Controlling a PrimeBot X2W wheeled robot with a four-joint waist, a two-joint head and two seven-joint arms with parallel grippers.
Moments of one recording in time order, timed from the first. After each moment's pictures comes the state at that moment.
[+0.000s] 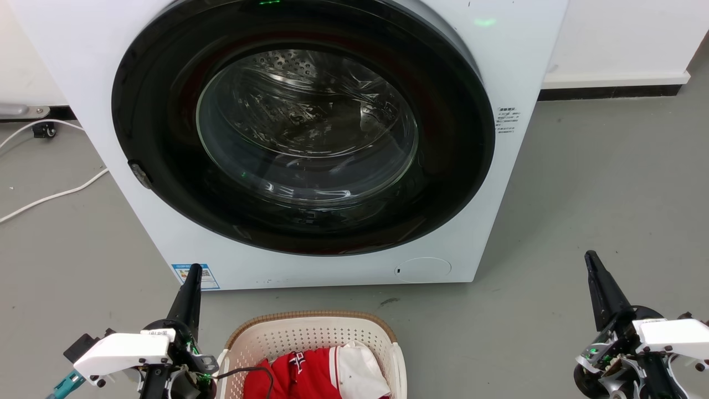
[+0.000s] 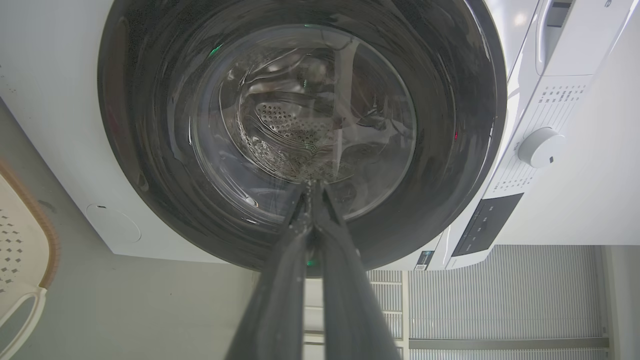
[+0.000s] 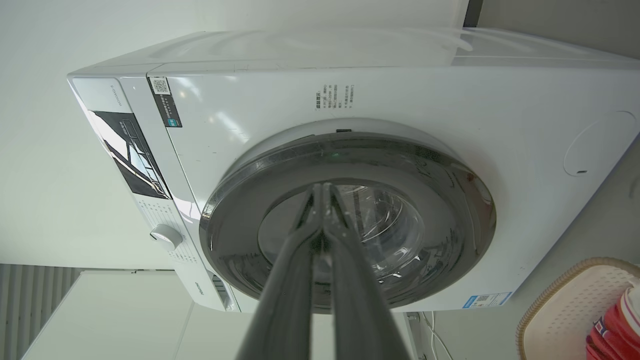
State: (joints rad) left arm -0.11 0.05 0.11 0.25 -1.61 -0.13 0.11; right arm -0.10 -0.06 -0.11 0.24 1.62 0.13 0.11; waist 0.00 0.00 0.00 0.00
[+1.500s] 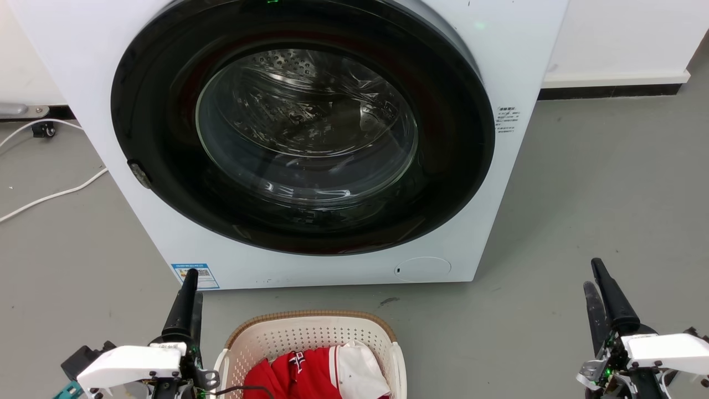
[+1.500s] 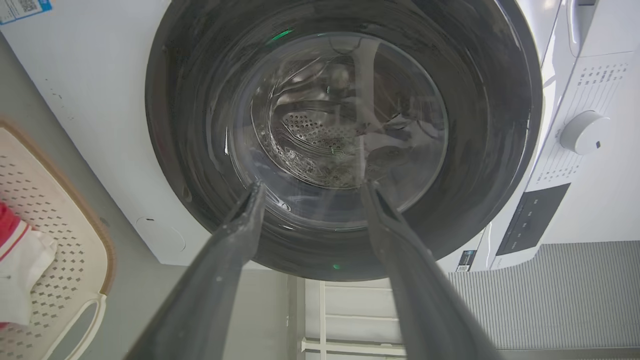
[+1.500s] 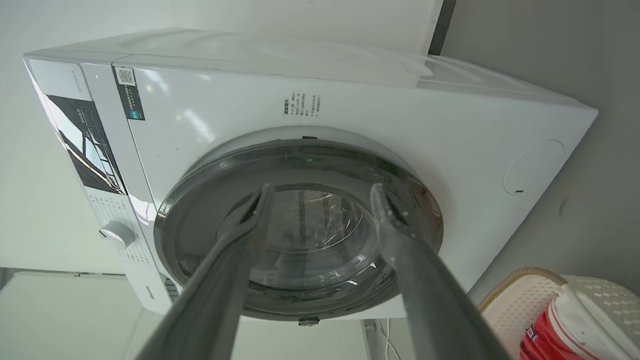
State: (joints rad) left arm -0.06 0.04 0.10 0.24 -1.49 -0.13 0.06; right arm -0.06 -0.05 -0.11 0.25 1.48 0.13 0.06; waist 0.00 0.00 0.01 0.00
